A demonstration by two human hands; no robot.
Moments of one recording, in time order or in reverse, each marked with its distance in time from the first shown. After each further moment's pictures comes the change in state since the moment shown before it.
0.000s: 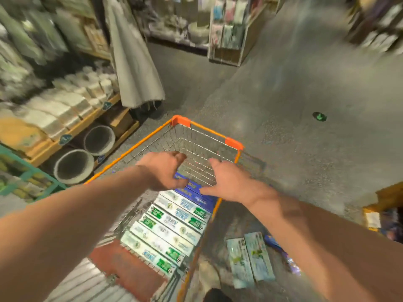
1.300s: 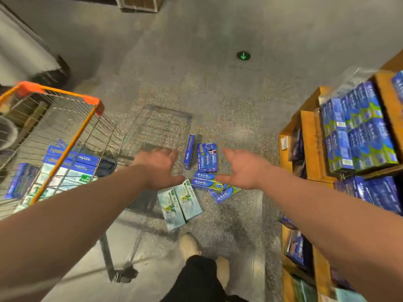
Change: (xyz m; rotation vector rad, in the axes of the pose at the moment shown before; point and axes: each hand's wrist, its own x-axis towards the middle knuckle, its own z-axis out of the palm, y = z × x) left_hand 0.087 0.473 0.001 0.169 -0.211 0.185; right_hand -0.293 0.444 0.010 -0.036 -0.147 0.223
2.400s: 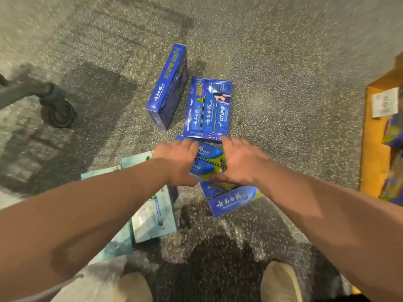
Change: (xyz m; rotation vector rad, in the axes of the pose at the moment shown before) left_hand 0.480 0.145 0.519 -0.182 -0.102 -0.021; right_hand 0.438 0.201 0.484 -0.076 -0.155 -0.025
